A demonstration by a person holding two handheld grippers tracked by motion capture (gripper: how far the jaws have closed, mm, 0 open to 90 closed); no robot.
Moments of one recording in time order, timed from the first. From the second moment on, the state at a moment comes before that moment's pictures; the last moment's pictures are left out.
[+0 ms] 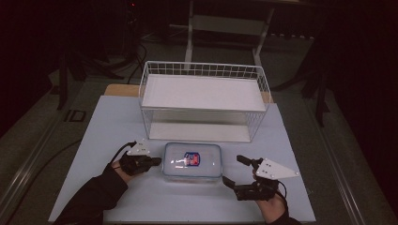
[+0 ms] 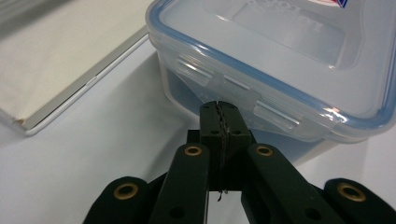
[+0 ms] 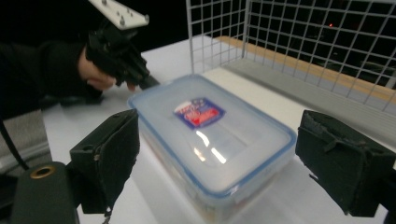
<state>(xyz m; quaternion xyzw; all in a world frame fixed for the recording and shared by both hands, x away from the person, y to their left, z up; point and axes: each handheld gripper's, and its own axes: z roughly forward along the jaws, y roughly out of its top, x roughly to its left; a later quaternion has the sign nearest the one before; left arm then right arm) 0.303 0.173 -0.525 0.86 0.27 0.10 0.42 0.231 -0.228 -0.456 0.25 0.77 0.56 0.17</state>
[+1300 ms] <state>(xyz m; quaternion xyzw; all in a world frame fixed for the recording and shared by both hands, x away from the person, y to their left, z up) 0.317 0.134 -0.517 0.87 0.26 0.07 0.41 0.228 -0.243 -0.450 0.28 0.77 0.54 0.19</state>
